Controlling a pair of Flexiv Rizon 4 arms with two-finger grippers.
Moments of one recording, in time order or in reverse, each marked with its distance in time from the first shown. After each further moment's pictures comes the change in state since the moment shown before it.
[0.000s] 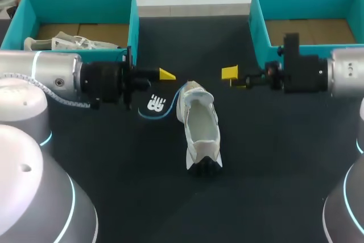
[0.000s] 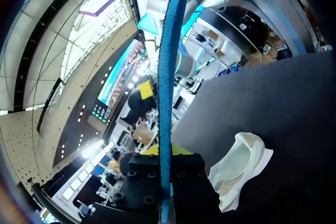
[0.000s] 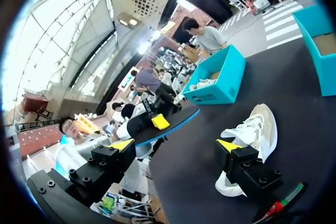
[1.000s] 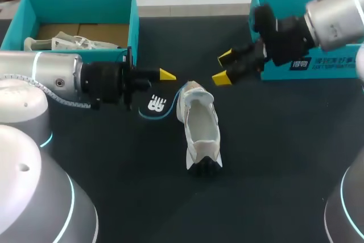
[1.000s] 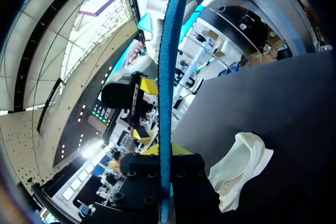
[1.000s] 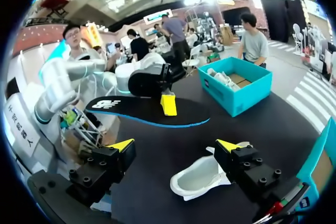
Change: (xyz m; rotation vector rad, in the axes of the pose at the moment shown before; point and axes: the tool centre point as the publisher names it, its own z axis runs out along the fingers) left arm 0.000 0.000 0.001 0.000 -0.001 0.001; right arm 0.004 0.017 0.013 0.413 -0.049 -0.699
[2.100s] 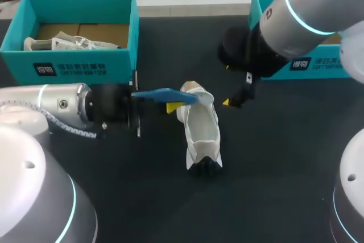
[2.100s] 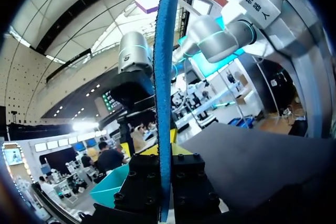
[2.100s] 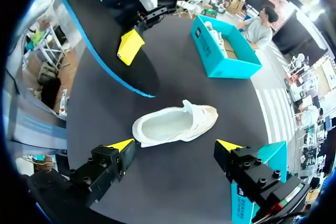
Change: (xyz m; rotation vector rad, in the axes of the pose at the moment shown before) left arm 0.029 -0.063 0.019 0.159 -0.116 -0.467; right arm -0.009 -0.045 -0.008 0.546 -0.375 -0.346
